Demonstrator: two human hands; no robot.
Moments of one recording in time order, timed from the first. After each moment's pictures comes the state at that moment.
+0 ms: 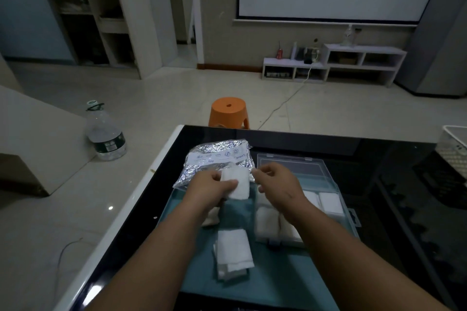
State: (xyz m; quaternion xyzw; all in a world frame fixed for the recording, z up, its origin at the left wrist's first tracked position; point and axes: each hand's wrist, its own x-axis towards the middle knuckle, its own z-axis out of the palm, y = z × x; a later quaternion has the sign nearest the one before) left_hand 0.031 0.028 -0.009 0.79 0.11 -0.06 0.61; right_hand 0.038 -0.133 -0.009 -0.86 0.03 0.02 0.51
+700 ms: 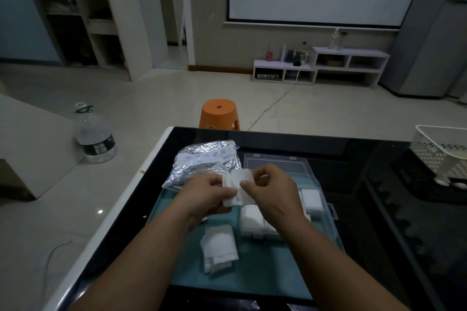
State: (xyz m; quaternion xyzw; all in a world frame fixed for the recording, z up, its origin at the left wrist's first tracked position) left_hand 0.007 0.015 0.007 0.70 0.06 -0.17 0.69; right_hand -0.007 -0.143 0.010 -0.86 0.03 -0.08 0.50
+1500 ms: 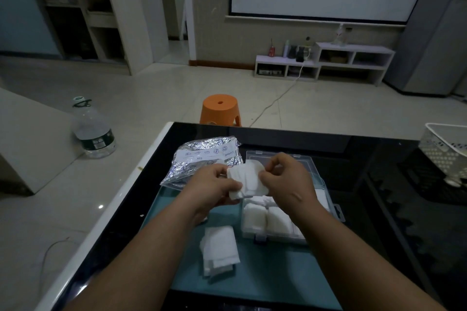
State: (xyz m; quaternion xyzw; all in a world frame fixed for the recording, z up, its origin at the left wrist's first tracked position) left_hand 0.023 0.006 0.002 0.69 0.07 -0.13 0.71; right_hand 0.016 -0.160 0.009 -0.87 0.03 -0.08 0.48
